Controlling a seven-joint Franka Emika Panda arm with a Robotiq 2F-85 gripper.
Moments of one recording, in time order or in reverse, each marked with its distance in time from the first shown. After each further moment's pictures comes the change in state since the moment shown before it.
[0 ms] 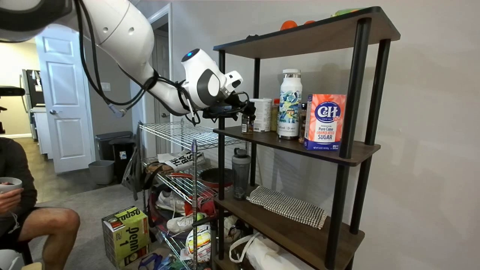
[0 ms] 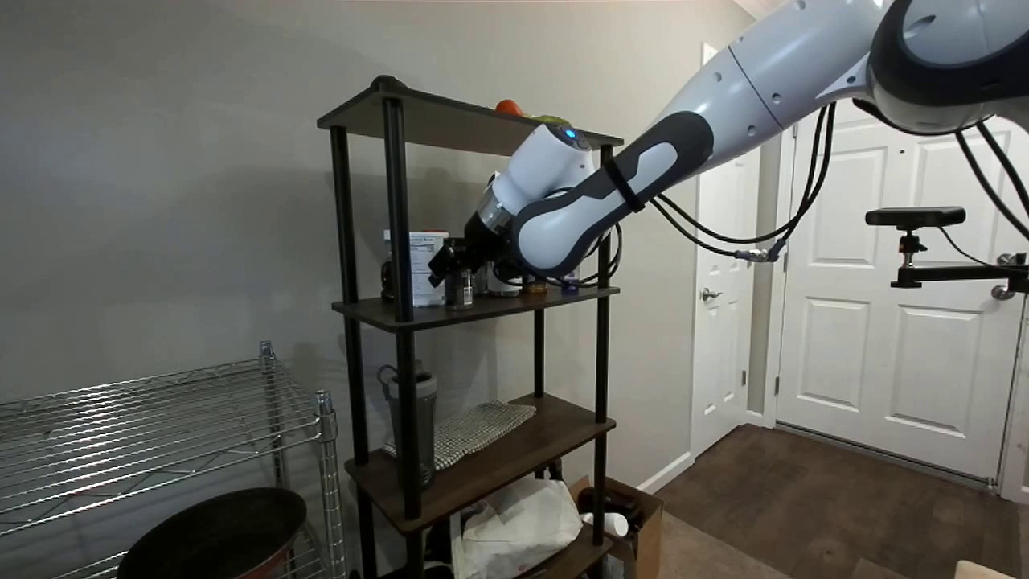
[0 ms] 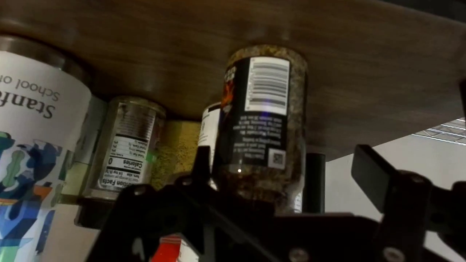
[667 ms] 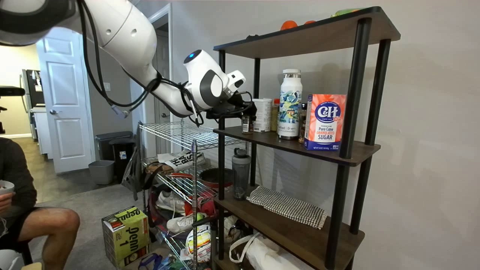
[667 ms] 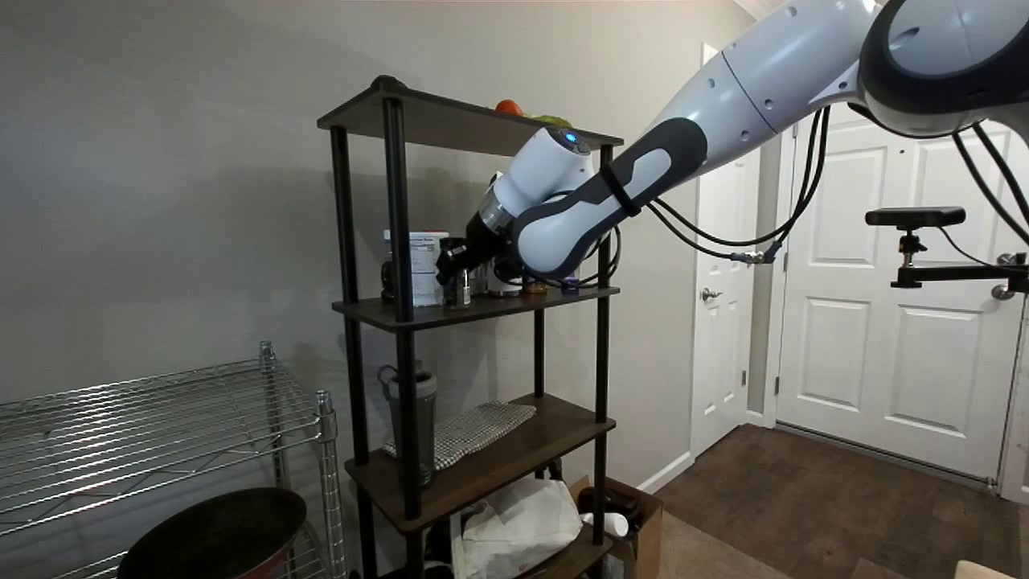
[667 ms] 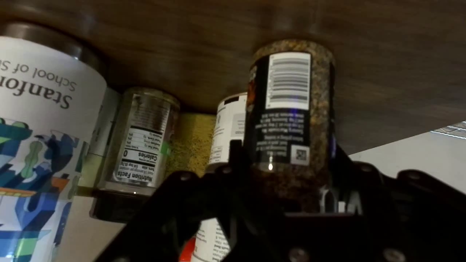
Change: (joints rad) arm 0.048 0.016 -0.071 0.018 0.000 0.024 0.000
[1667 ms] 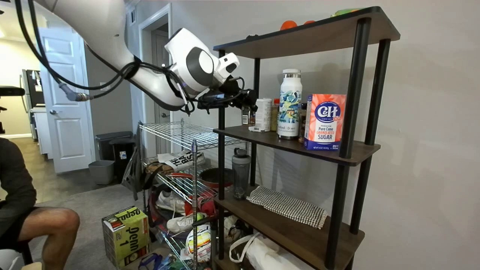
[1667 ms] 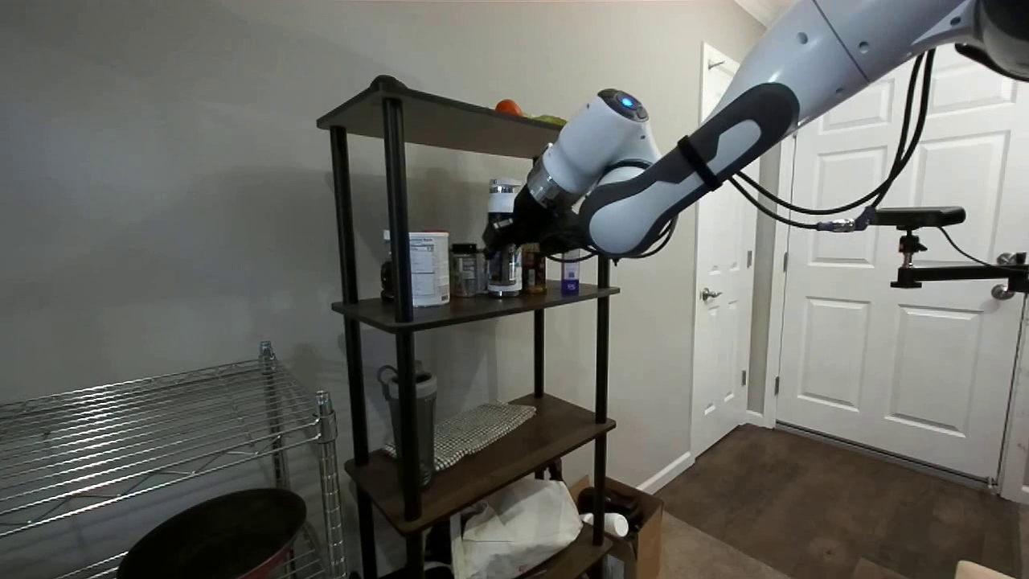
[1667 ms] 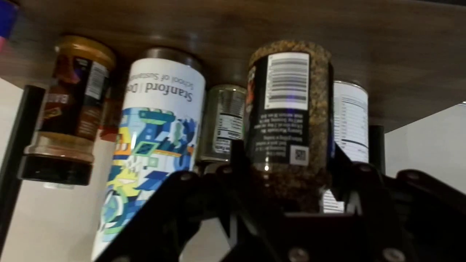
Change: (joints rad) arm 0.118 -0.243 -0.211 -0.219 -0.245 -0.002 0.304
